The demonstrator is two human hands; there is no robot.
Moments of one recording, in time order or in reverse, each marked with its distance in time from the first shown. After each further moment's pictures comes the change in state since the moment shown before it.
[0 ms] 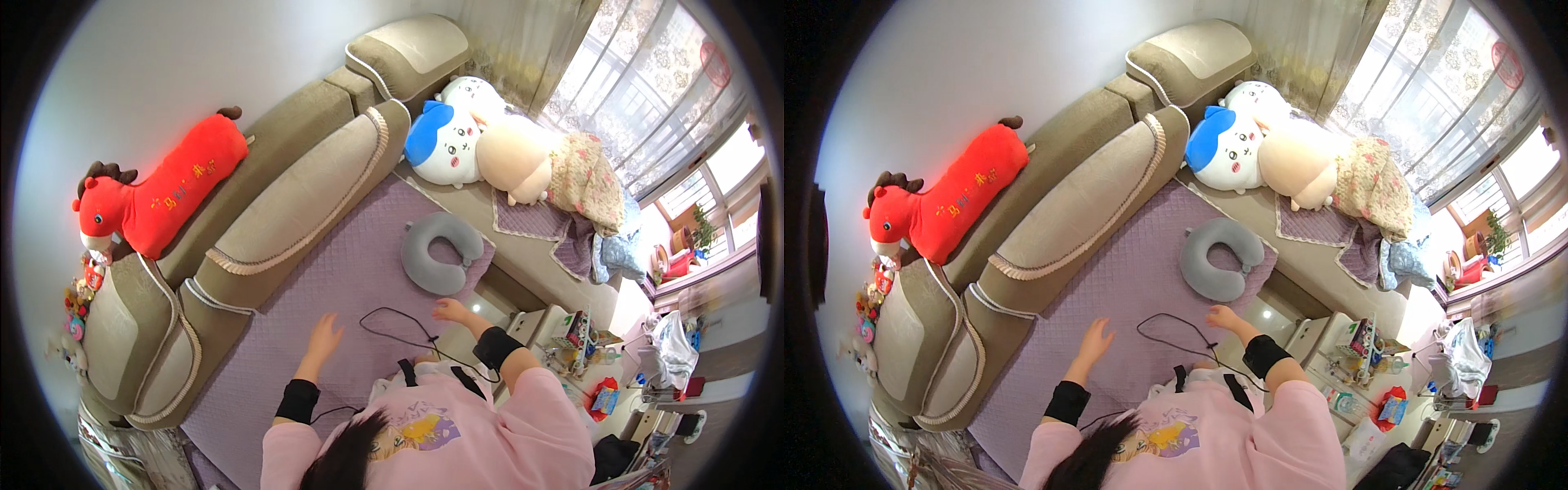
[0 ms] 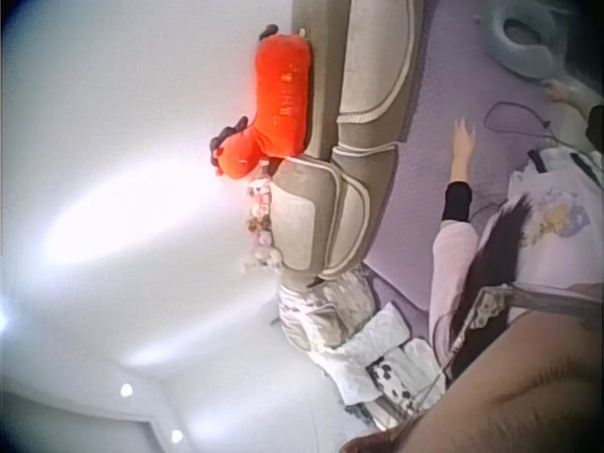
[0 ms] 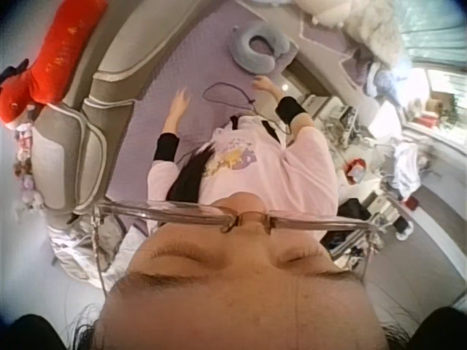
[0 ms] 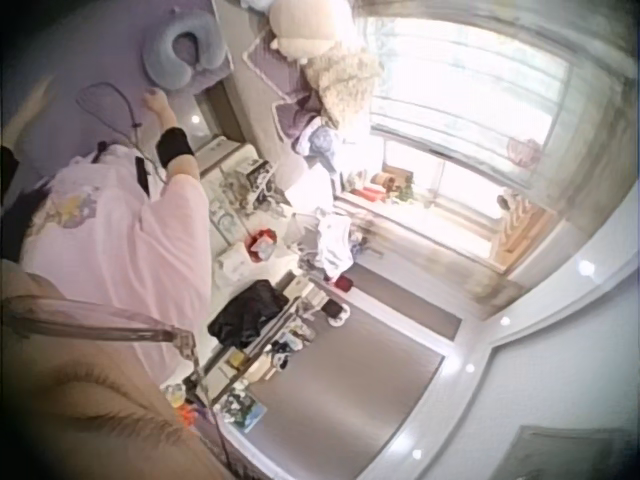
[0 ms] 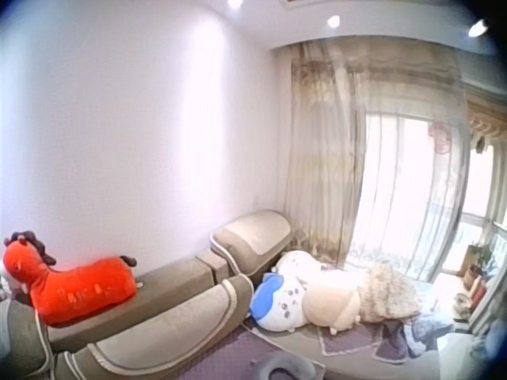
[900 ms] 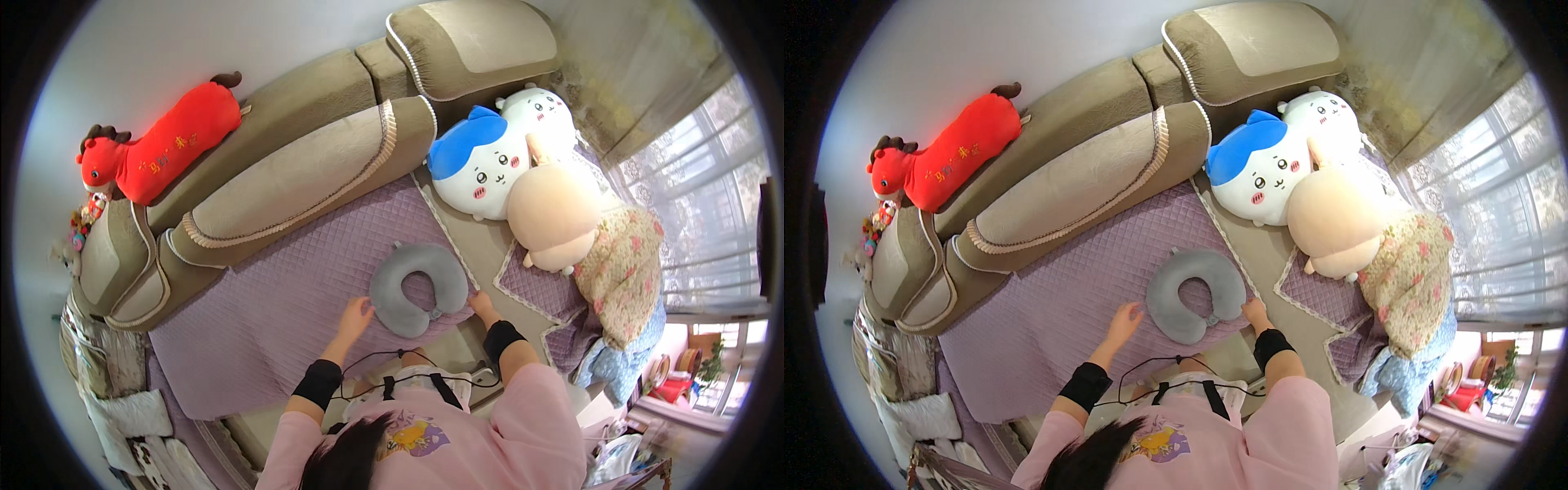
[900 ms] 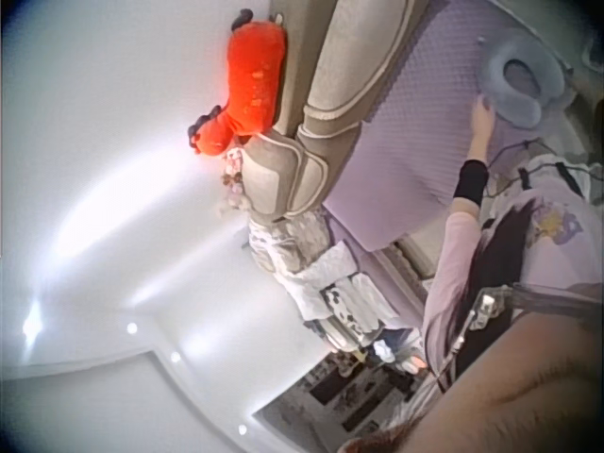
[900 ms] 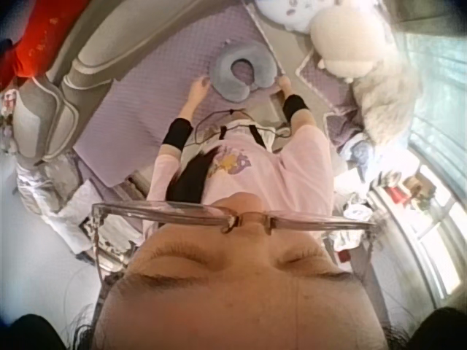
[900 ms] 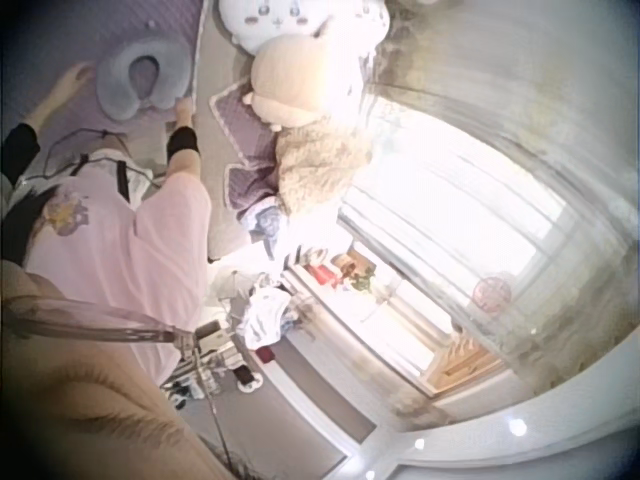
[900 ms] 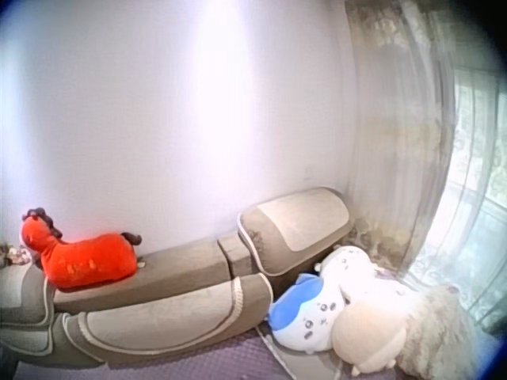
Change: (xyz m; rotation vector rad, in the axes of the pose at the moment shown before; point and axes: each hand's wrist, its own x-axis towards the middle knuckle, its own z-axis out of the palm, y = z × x) left_hand 0.192 0.182 0.161 -0.295 0.169 -0.430; right_hand 0.190 0.011 -0.299 -0.539 0.247 0.053
